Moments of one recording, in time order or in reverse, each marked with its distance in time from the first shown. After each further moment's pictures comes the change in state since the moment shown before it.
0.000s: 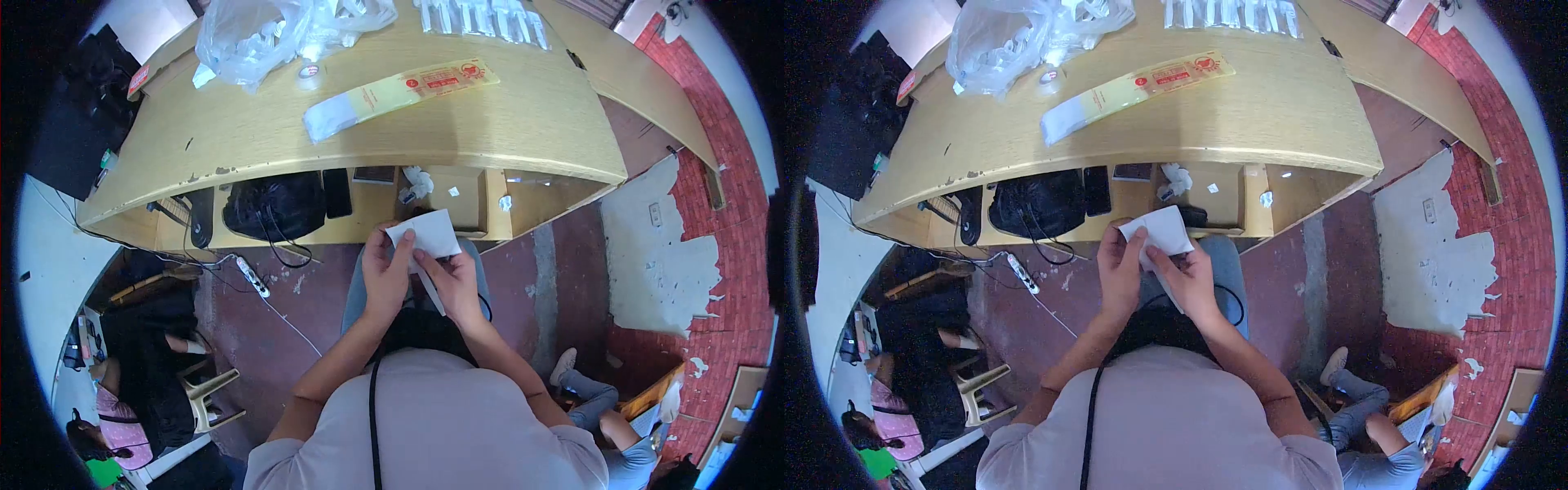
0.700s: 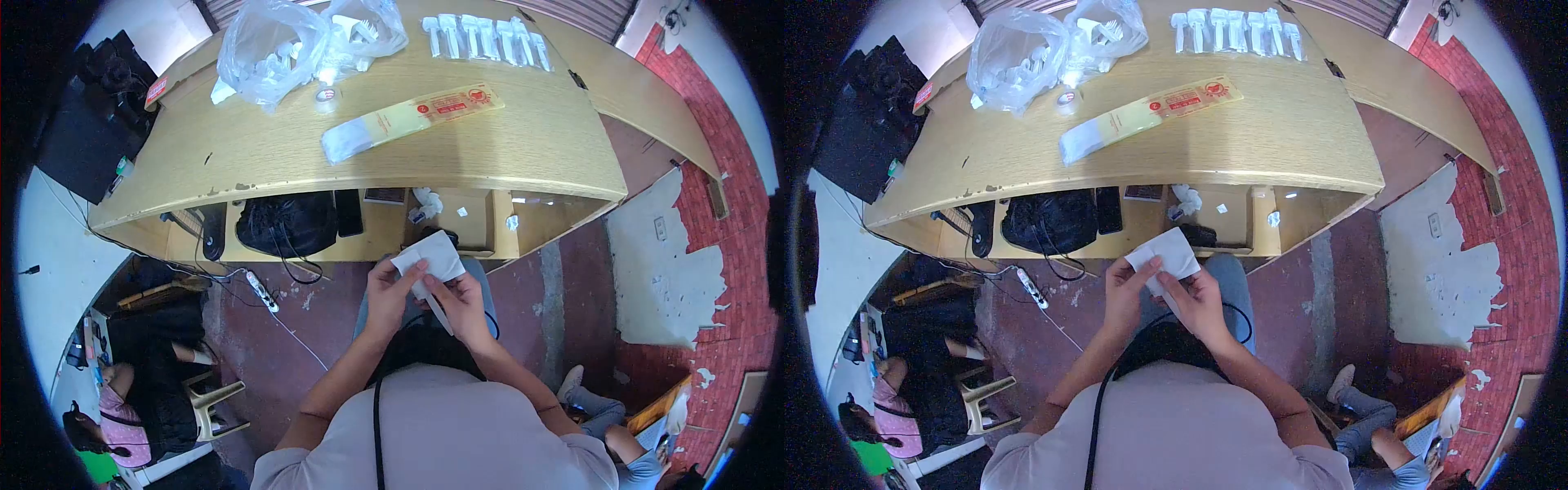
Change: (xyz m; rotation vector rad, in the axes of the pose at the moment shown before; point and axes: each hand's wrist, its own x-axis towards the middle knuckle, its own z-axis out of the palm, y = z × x) left_hand -0.006 0.012 -0.016 -0.039 -0.070 -0.234; right_hand -0.012 -0.013 0.007 0.026 -0.048 0.083
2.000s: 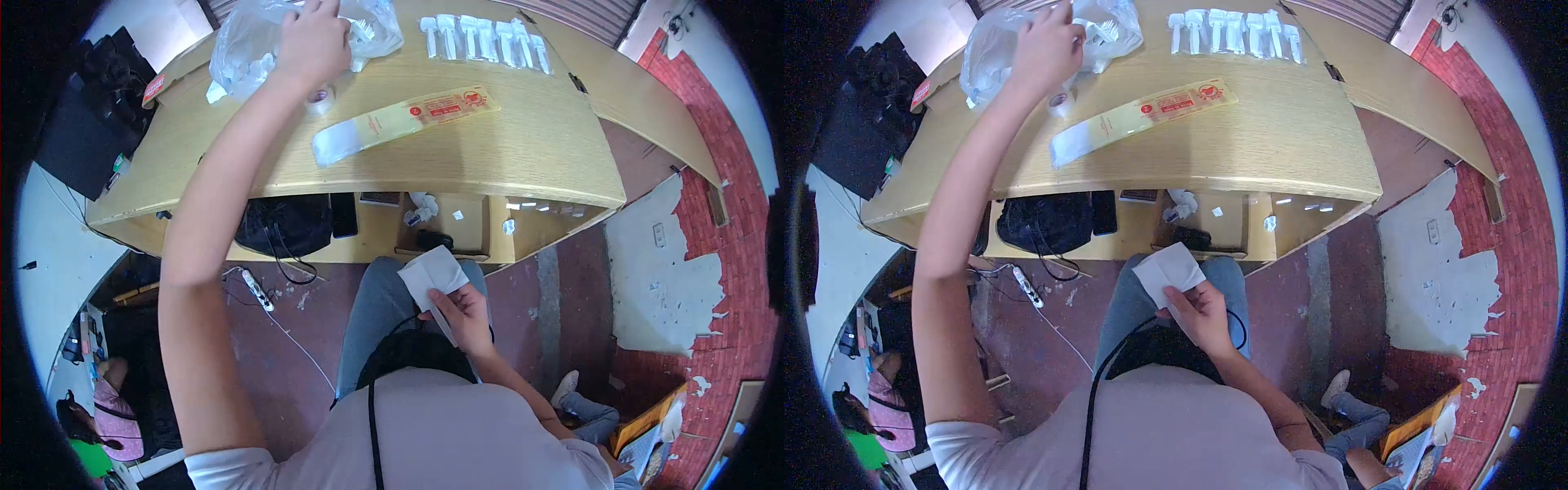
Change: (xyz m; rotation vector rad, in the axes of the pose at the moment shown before) left_hand 0.178 0.266 0.049 1.981 0.334 1.136; right_hand -0.011 0.000 -0.027 -0.050 -0.015 0.045
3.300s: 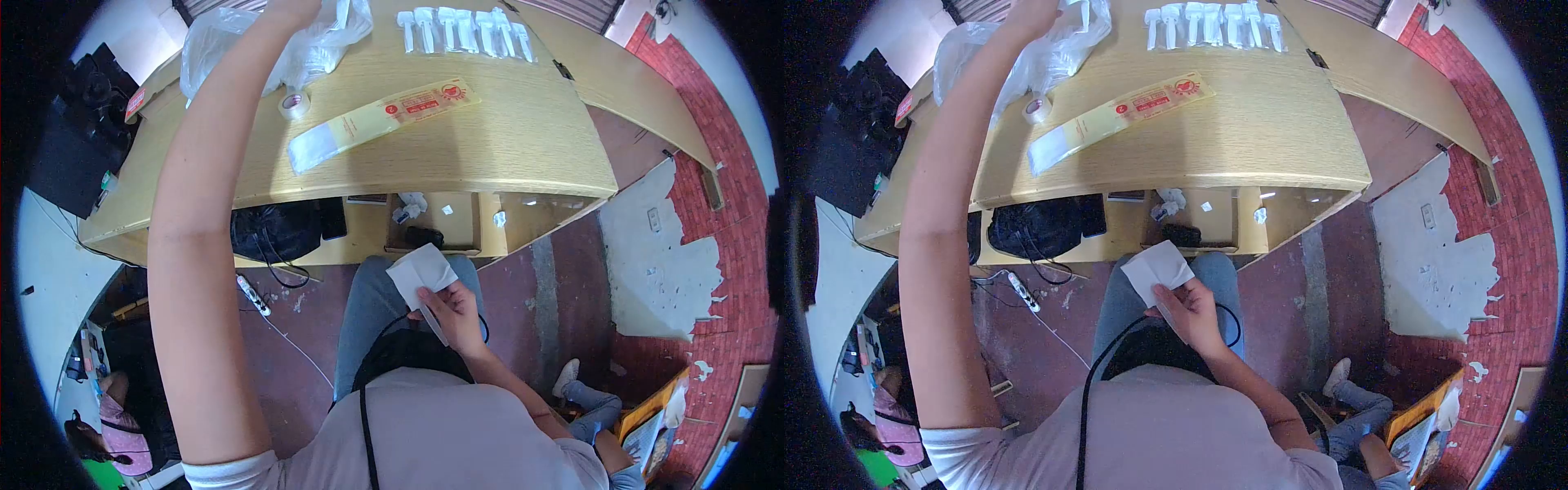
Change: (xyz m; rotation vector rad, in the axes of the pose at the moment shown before) left_hand 0.101 -0.060 0.089 0.067 -0.236 0.027; right_hand 0.002 0.003 -0.002 0.105 0.005 0.012
